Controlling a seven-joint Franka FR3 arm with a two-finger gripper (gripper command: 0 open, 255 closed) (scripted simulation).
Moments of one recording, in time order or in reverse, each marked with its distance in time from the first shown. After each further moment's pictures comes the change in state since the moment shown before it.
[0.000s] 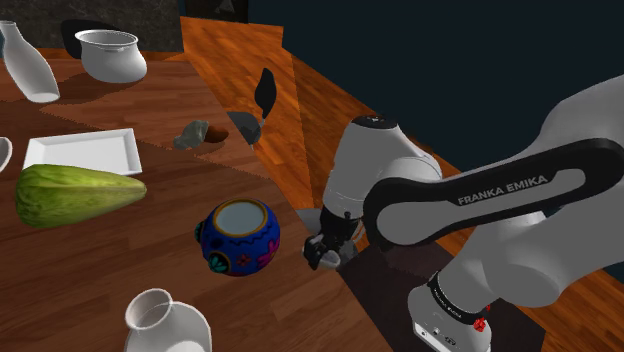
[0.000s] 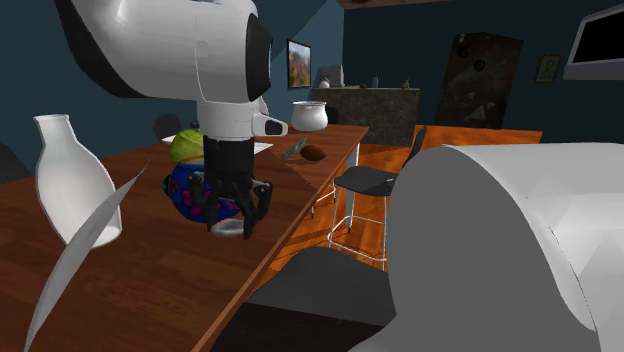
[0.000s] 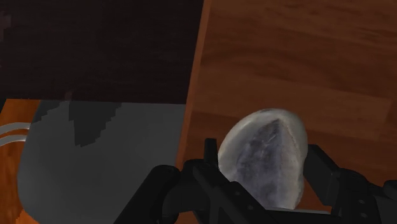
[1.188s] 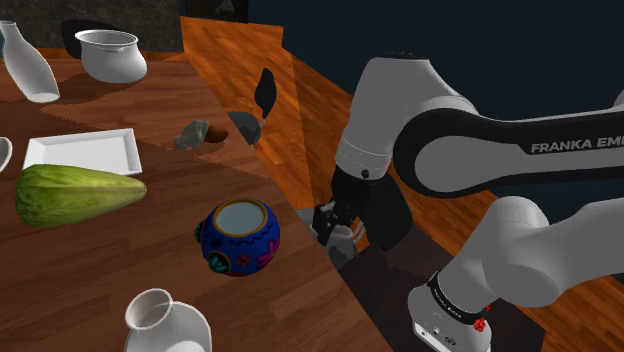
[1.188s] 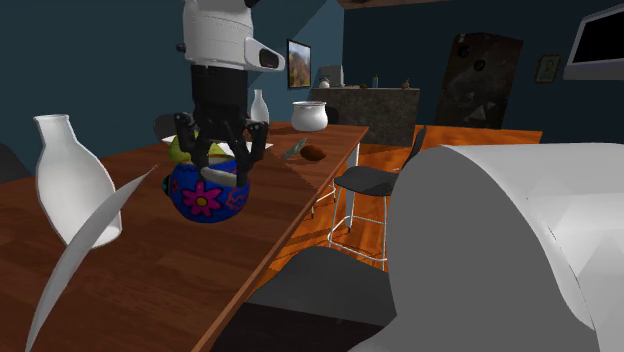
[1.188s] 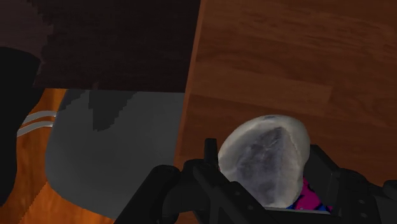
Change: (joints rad) arm -0.006 -0.176 -0.070 0.144 -0.060 -0.318 0.035
